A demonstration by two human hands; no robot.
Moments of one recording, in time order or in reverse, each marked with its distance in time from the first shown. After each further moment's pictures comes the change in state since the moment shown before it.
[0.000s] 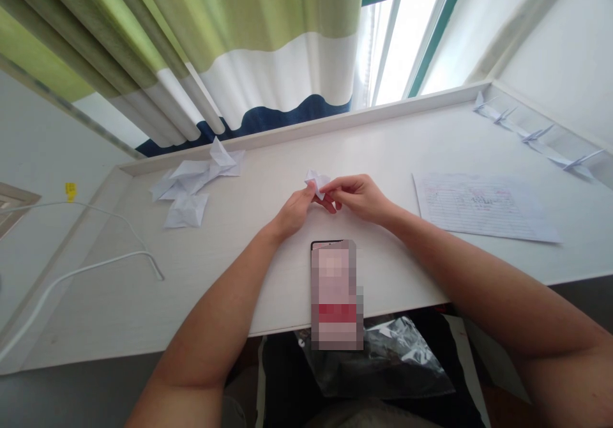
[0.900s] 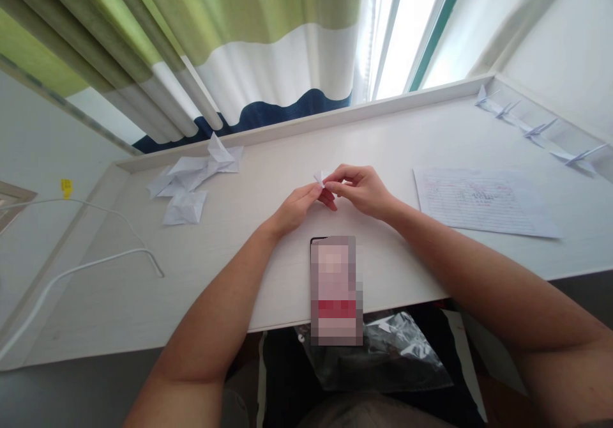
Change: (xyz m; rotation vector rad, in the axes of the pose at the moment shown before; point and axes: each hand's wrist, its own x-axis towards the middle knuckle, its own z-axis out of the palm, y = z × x) left_hand -0.001 -0.004 -0.003 0.030 -0.019 -0.018; right_hand 0.000 -0.004 -0.003 -0.076 0.143 0.016
